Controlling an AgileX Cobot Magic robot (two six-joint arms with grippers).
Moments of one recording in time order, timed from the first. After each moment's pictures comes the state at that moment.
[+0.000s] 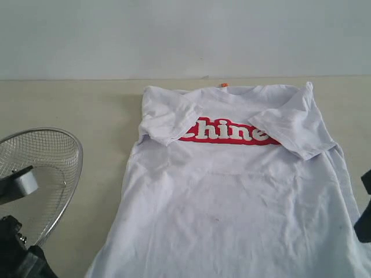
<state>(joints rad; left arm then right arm) -0.20 1.26 -0.46 -0.76 0.99 0.58 -0.28 1.20 -0.68 0.43 1.16 -0.26</state>
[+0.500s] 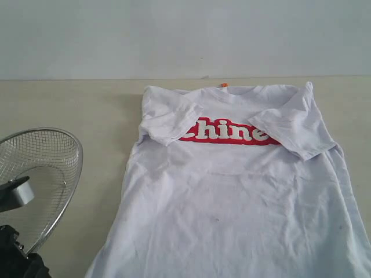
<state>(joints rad) -0.20 1.26 -0.41 -0.76 0.89 0.56 -0.28 1.20 -0.55 0.28 1.14 -0.20</state>
